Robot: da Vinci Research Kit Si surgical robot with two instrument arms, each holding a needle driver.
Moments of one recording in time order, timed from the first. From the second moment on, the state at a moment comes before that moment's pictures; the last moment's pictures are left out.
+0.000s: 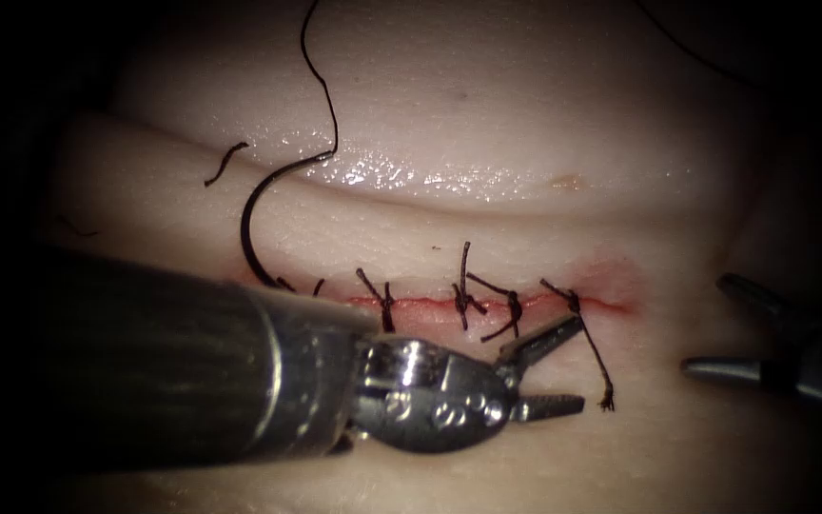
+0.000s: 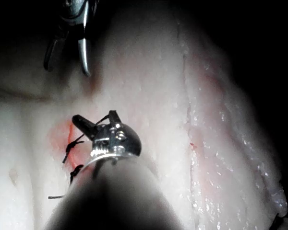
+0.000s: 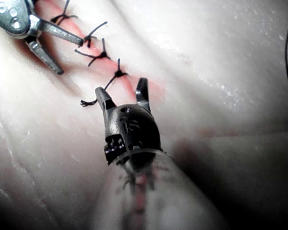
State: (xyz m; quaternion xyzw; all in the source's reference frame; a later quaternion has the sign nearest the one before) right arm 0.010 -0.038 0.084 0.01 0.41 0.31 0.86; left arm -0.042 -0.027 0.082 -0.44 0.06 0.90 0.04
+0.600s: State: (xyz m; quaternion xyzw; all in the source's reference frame) right arm 0.010 -0.038 0.085 0.01 0.41 0.31 0.86; left arm -0.045 -0.029 0.085 -0.43 0.03 0.90 0.02
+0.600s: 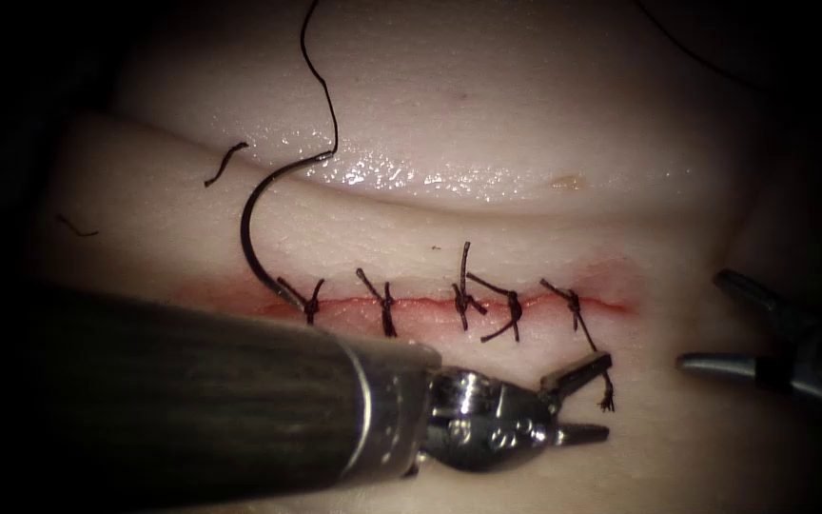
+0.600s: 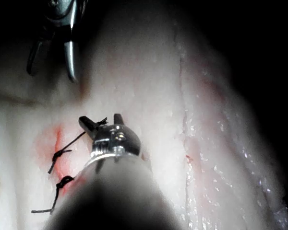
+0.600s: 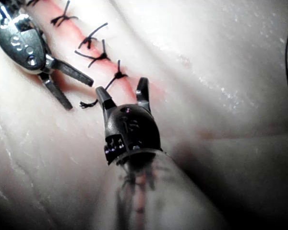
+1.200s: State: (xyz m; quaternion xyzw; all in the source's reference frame) right arm 0.010 -0.038 0.084 0.01 0.41 0.31 0.86; left arm -0.046 -0.029 0.087 -0.43 0.02 0.90 0.00
